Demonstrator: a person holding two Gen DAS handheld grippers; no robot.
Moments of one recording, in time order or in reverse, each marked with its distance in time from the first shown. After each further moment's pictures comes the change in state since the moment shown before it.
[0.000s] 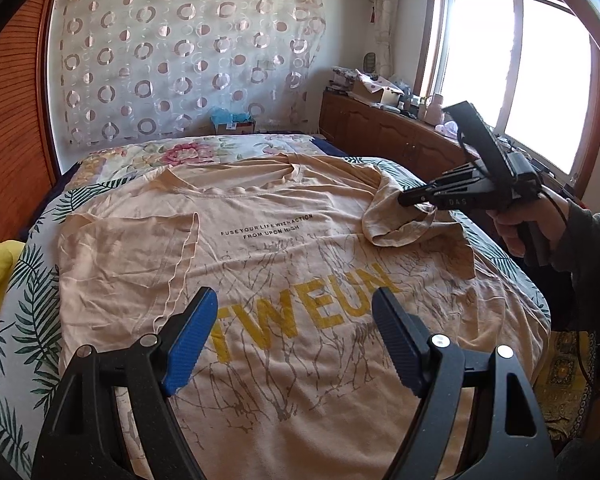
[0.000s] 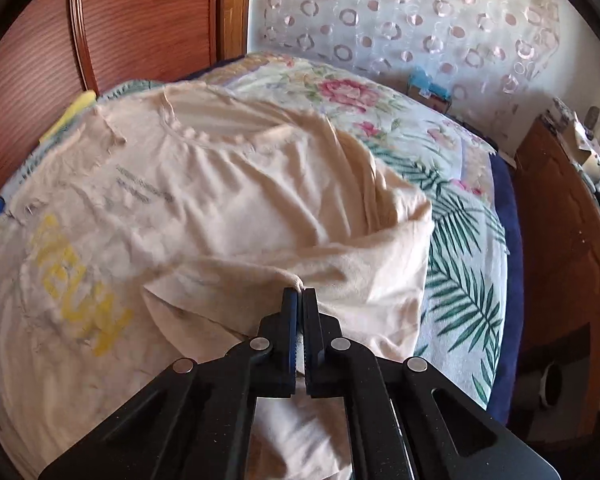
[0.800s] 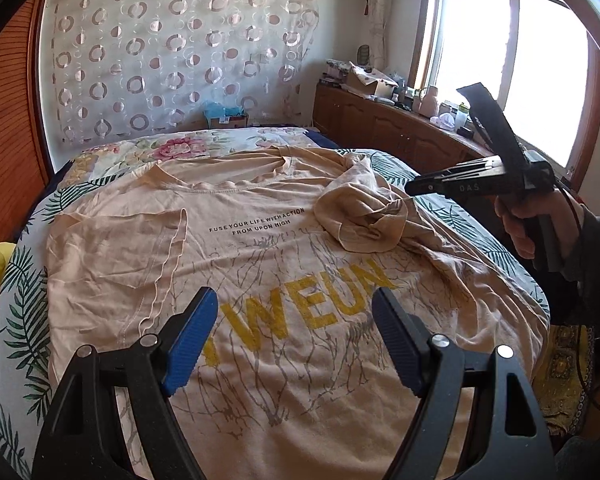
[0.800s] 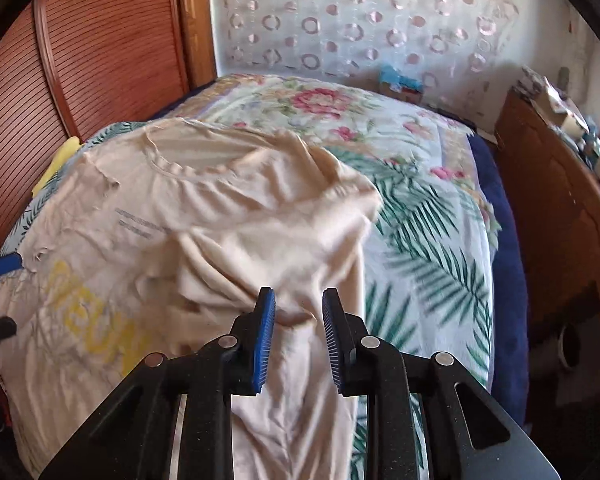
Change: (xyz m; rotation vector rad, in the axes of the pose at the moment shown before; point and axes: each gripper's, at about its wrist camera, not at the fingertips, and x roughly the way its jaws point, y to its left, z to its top) left arm 0.011 -0.004 0.004 0.021 0.031 -0.021; right arm -0.021 -0.013 -0.023 0.167 -0.024 -0.028
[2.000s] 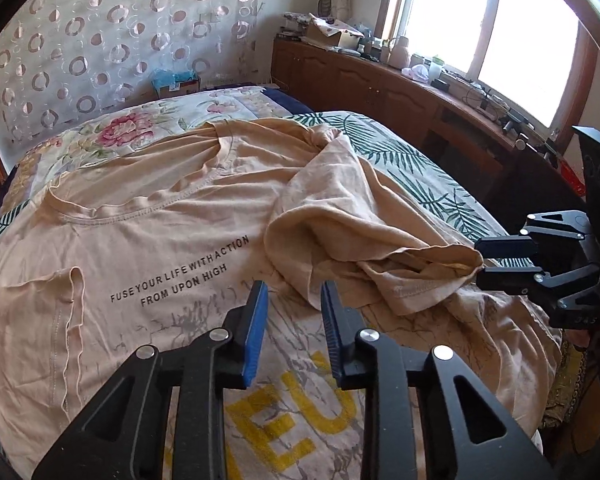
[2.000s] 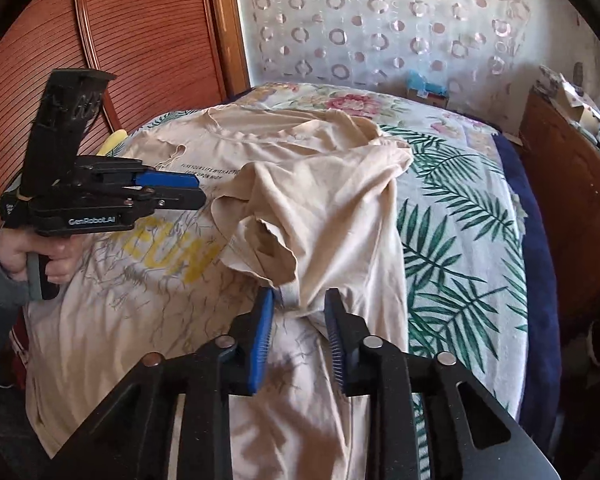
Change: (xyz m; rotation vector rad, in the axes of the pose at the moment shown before) left arm 0.105 -0.030 0.056 0.096 0.184 -0.116; right arm -0.040 0.015 -0.072 -0.017 -0.074 0.125
